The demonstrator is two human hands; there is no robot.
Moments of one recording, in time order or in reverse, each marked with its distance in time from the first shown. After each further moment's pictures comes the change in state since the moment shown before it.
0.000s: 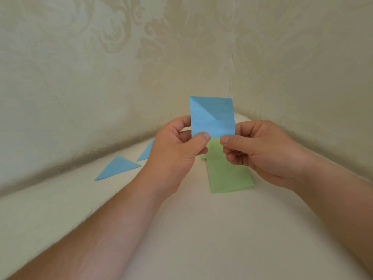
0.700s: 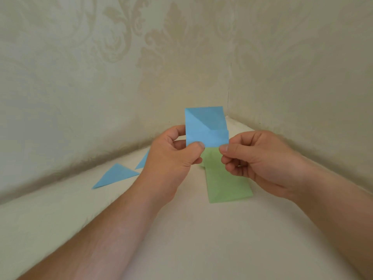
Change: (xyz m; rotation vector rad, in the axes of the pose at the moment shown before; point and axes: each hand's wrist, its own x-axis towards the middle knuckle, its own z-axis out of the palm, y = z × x) left_hand 0.001 0.001 -0.002 0.027 0.070 -0.046; right_hand -0.003 -0.003 -0.002 0.067 -0.012 0.073
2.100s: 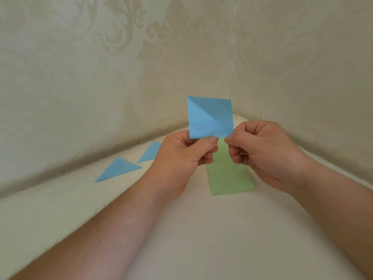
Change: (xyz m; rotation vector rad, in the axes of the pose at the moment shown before) left_hand -0.006 -0.001 0.007 -0.087 -0.127 -0.088; right_hand 0.005 0.006 0.005 -0.041 0.117 -0.137
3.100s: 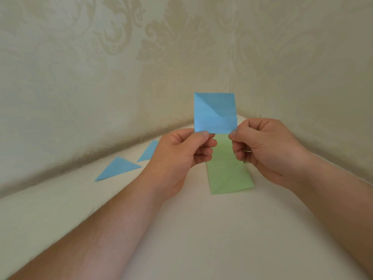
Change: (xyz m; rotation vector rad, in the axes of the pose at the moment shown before) left_hand 0.004 -0.001 -0.004 -0.061 0.012 -0.041; right_hand 0.003 -0.001 -0.005 0.023 0.047 0.030
